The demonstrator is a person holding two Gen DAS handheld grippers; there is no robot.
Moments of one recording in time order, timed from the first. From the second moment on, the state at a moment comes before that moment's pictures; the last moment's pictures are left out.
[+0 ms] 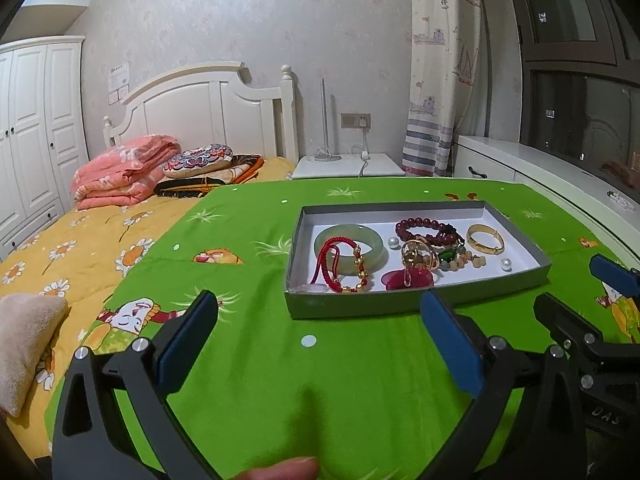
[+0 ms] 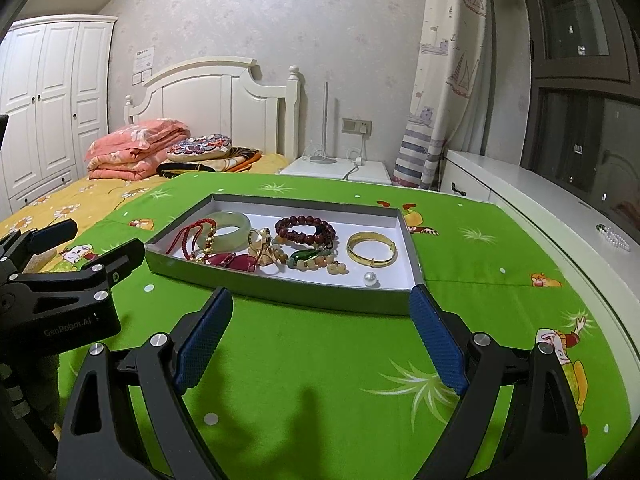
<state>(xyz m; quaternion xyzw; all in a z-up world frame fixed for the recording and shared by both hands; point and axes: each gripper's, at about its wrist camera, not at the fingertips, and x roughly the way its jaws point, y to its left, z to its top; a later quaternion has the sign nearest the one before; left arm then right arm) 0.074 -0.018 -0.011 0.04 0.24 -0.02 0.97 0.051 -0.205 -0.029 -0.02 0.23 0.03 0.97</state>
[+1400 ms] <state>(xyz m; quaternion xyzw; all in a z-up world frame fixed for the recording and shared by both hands) 0.069 -0.016 -0.022 0.04 0.25 -0.02 0.97 0.048 -0.203 -0.036 -0.02 0.24 0.03 0.97</state>
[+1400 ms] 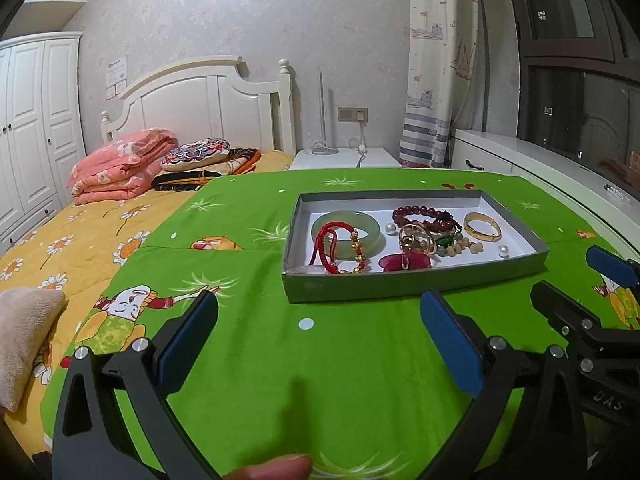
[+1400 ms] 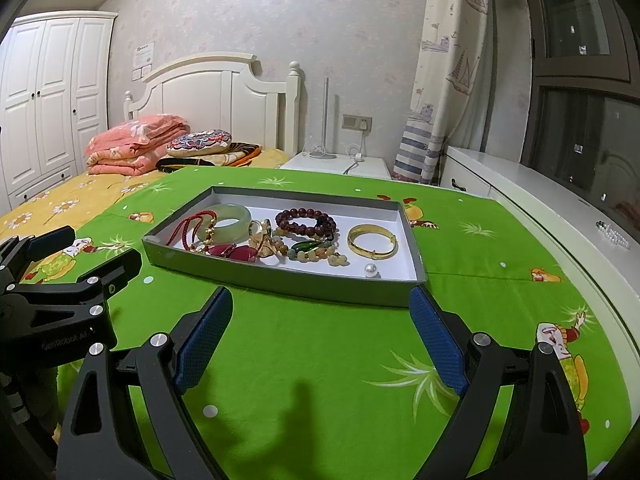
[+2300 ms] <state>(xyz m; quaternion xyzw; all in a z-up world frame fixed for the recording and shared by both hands) 0.060 -0.016 -0.012 0.03 0.23 -0.01 0.97 0.047 -0.202 -0.036 -0.02 0.24 0.03 0.97</state>
